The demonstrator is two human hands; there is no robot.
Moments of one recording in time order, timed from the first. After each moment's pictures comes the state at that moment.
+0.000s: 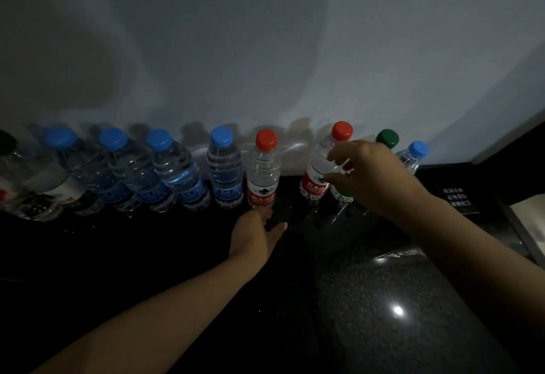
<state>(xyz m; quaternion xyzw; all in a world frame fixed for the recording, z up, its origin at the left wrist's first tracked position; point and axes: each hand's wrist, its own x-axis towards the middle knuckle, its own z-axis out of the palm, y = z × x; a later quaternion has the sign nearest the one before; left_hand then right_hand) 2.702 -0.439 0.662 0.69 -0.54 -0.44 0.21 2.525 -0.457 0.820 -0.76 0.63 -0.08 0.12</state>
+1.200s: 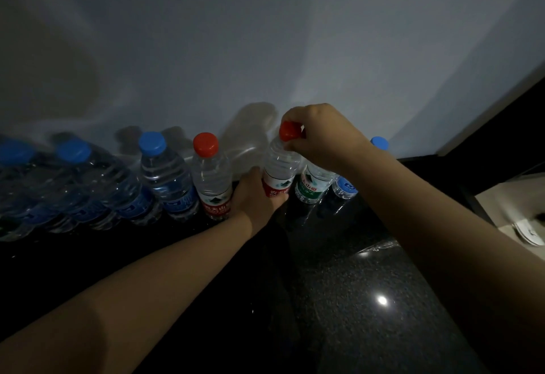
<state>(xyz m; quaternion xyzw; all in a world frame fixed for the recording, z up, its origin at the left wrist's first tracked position) 2.625 -0.507 0.671 0.61 -0.63 -0.40 0.27 2.497 -0.522 0.816 -0.76 0.63 -0.10 0.14</state>
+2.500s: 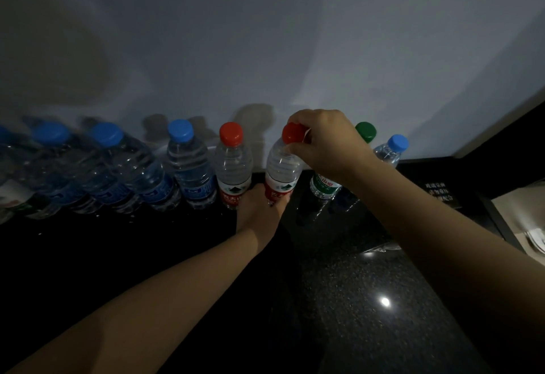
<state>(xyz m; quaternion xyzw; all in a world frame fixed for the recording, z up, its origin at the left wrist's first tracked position) 2.645 -0.472 0.665 0.65 -0.57 -0.42 0.29 2.523 -0.508 0.806 -0.78 0.60 -0.14 0.12</state>
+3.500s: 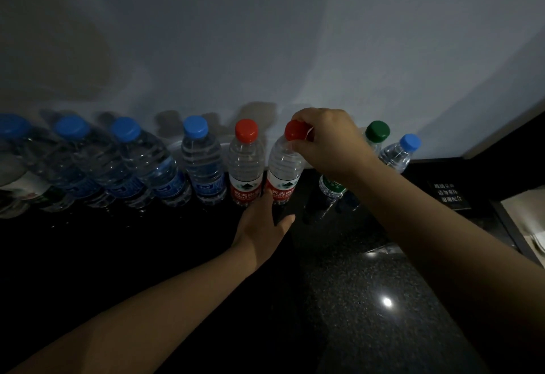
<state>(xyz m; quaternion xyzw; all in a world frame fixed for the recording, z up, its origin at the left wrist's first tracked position) 2.670 -0.452 0.655 0.63 -0.60 -0.46 0.16 2.544 -0.506 0.806 -0.77 0.60 -0.17 0.11</state>
